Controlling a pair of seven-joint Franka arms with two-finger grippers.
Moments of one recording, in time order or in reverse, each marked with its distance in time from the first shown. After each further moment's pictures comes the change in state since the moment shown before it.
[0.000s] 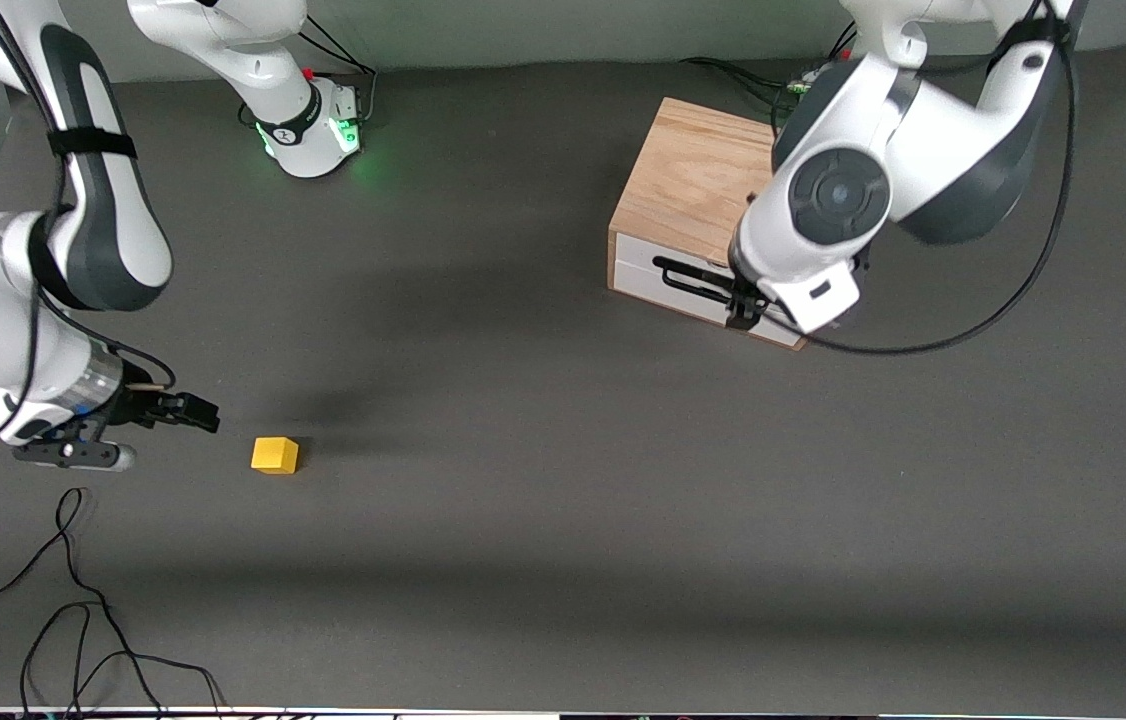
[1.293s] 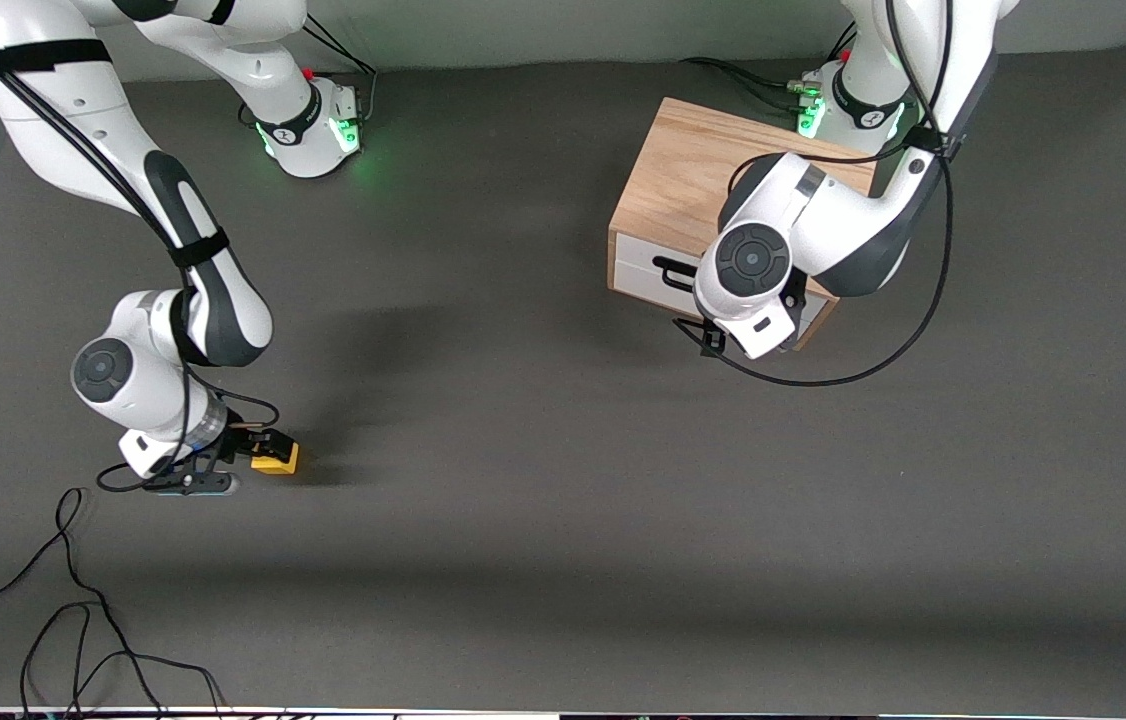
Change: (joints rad) left arm -0.041 0.050 -0.007 -0.323 0.076 0.372 -0.084; right arm 0.036 0.249 0.010 -0.092 0.000 0.372 -0.031
